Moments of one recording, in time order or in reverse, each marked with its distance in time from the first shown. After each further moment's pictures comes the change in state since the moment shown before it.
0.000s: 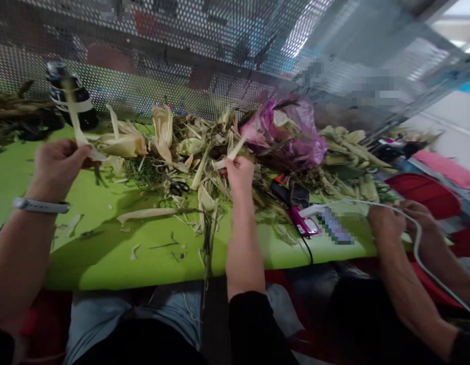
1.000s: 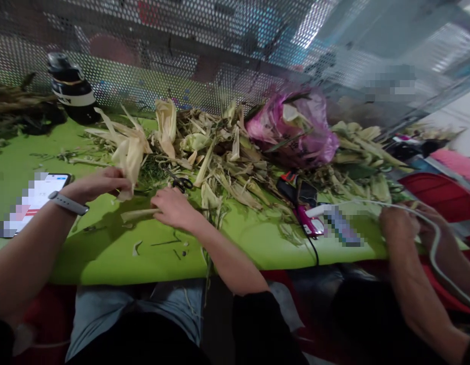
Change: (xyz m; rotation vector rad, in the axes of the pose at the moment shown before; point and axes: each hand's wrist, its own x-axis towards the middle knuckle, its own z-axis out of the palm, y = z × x) left_hand -0.016 0.000 0.033 -0.199 -0.772 -0.177; right_hand -0.114 -0.036 0.065 -0.535 -1.079 -0.745
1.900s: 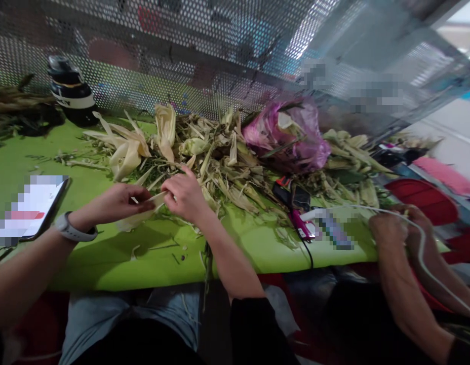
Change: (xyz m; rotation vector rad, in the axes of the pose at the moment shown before) left_hand -0.023 0.014 0.039 0.385 -0.055 0.449; right_hand -0.009 0.018 -0.018 -0.174 0.567 -0.086
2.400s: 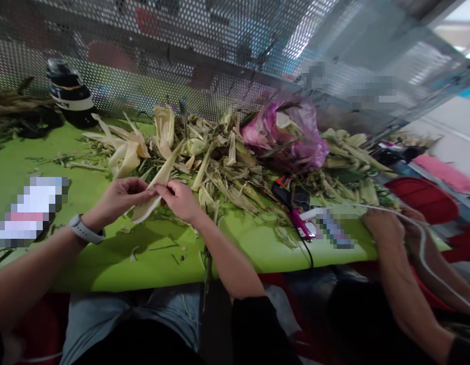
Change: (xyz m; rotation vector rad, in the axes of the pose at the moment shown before) left_hand 0.009 -0.011 0.024 -0.498 0.276 -0.154; right_hand 0.001 -0.011 0.012 0.832 -0.122 0.536
